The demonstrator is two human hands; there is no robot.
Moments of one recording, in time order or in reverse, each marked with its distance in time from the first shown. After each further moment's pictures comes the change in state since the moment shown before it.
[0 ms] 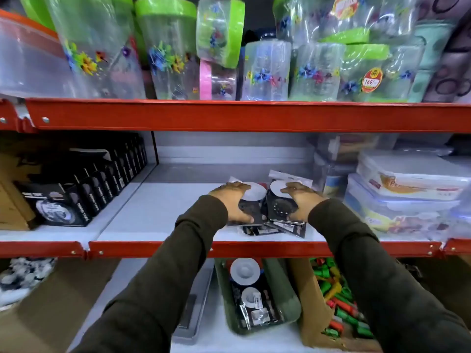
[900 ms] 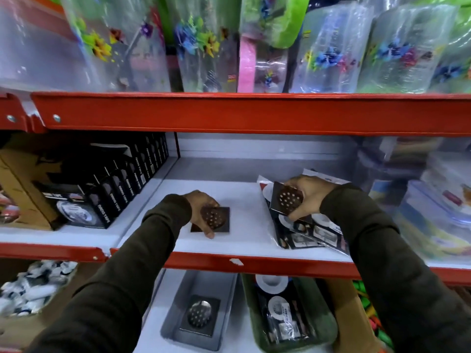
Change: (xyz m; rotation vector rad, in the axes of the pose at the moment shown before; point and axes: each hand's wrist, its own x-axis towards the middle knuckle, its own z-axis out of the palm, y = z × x) left_hand -0.007 -0.154 -0.005 -0.004 -0.318 -0.243; right_hand 0.065 -0.055 -0.021 0.234 -0.148 -0.111
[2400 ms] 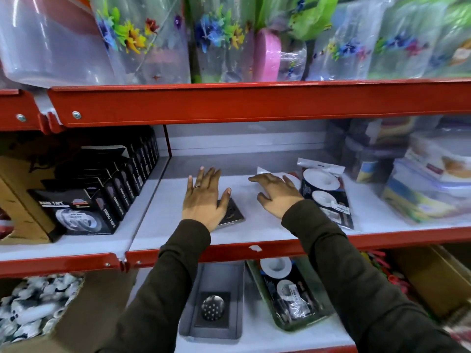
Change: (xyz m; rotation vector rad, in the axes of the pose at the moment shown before) left_hand -0.024 -0.002 0.044 -0.064 0.744 0.071; right_hand 0.015 -0.084 0.081 -0.035 0.320 -0.018
